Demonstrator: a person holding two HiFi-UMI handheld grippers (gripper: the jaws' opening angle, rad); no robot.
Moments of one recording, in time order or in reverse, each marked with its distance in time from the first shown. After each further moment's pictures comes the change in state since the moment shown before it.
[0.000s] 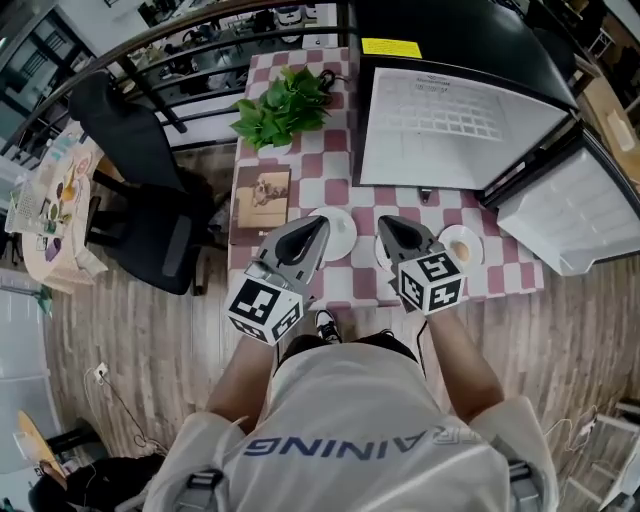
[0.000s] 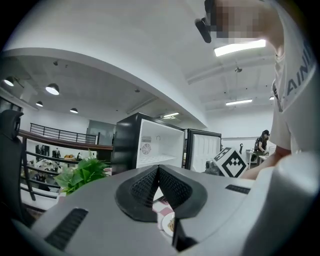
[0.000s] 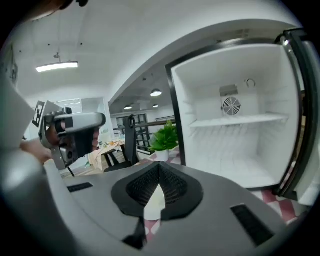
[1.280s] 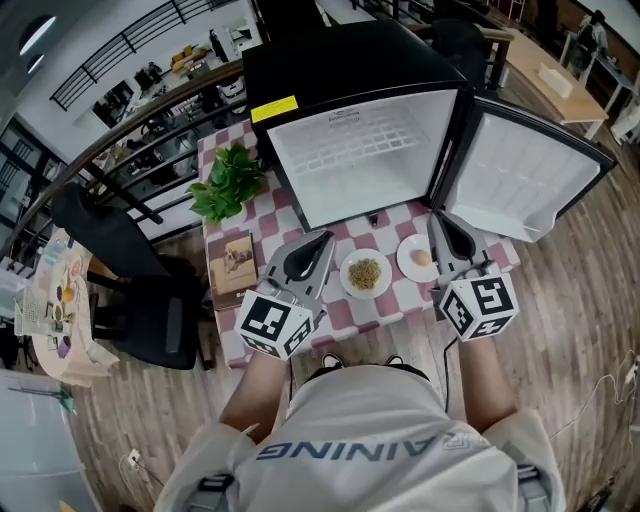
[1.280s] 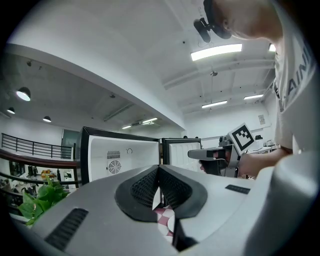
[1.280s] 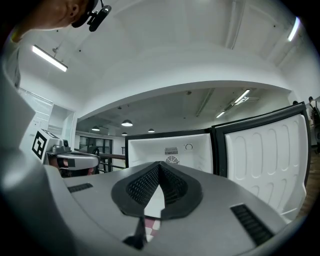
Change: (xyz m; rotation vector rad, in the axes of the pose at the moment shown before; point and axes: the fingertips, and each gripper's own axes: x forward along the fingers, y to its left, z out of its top) left arm 0.074 -0.106 0.062 0.132 -0.074 -0.238; right arm -0.217 -0.093 0.109 -0.023 -0.404 -0.430
